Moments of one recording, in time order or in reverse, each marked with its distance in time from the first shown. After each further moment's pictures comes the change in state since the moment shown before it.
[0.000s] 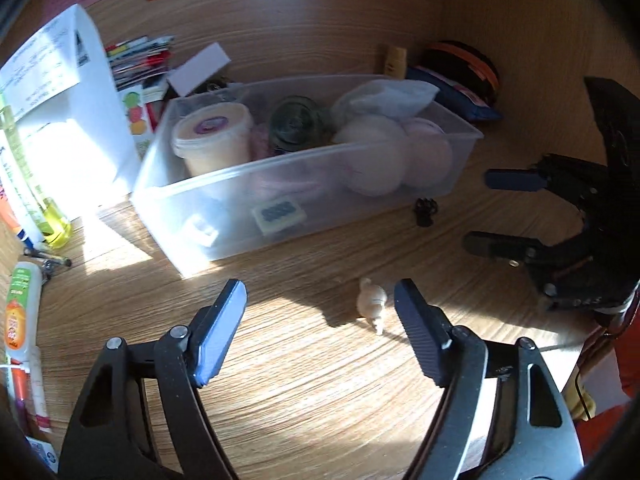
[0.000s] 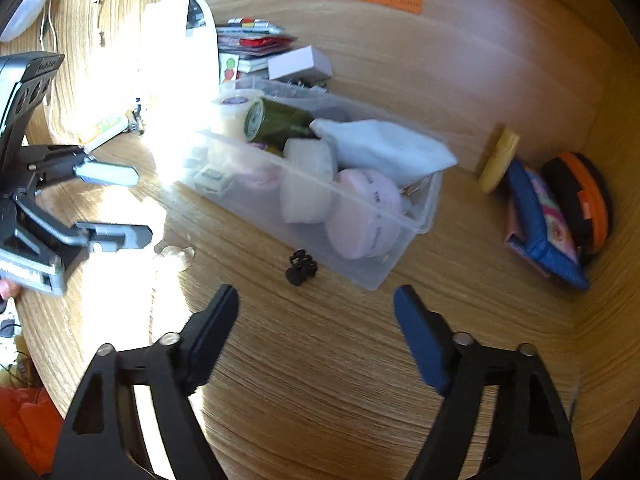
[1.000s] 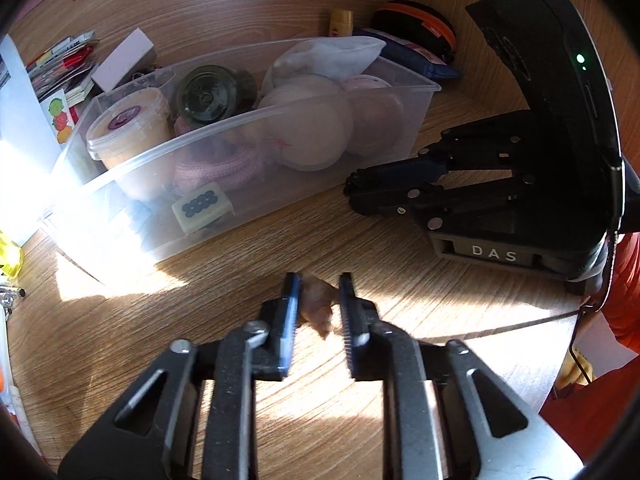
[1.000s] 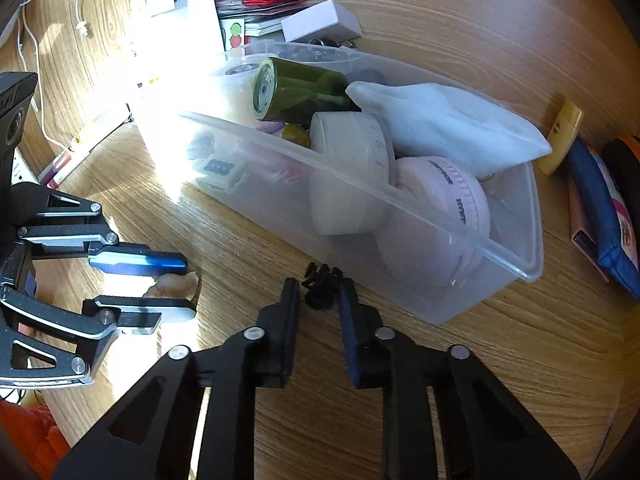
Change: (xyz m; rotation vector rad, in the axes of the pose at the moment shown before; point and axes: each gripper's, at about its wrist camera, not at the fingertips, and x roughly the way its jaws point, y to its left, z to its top) left arm 0.025 -0.018 0.002 0.100 0.087 -0.124; right arm 0.056 0.008 0.020 0.035 0.112 0.115
